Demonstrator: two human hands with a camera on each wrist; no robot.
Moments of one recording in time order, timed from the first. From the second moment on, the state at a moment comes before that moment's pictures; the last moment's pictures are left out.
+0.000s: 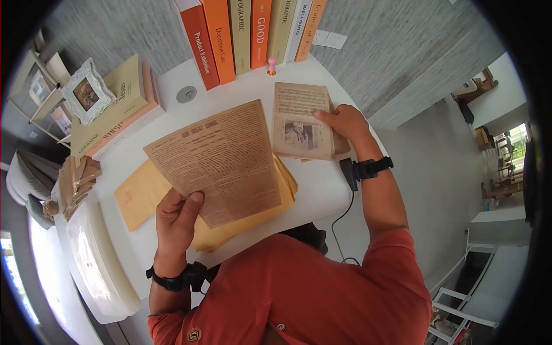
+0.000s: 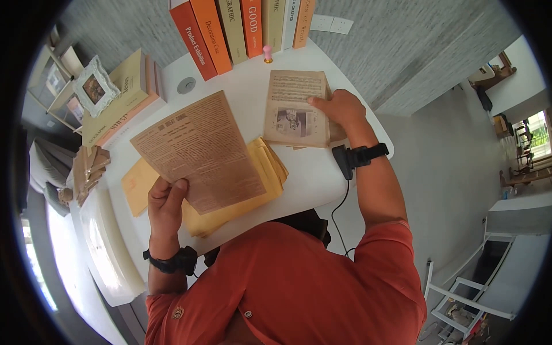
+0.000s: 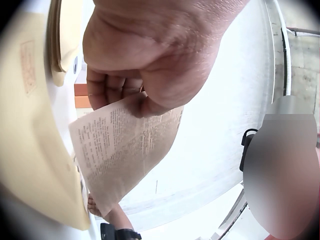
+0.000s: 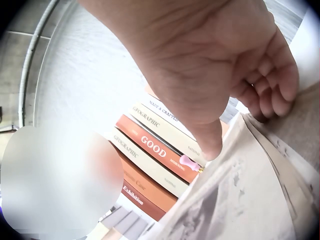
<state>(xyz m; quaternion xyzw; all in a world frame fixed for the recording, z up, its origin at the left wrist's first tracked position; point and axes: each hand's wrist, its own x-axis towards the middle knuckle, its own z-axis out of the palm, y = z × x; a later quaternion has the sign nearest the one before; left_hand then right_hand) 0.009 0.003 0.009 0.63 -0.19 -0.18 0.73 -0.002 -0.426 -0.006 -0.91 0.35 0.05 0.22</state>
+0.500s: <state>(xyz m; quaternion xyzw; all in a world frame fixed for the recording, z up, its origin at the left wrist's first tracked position) 0.014 0.005 -0.002 0.59 -0.19 -0.18 0.76 -0.058 -0.440 -0.009 -0.84 0.29 -0.23 0.39</state>
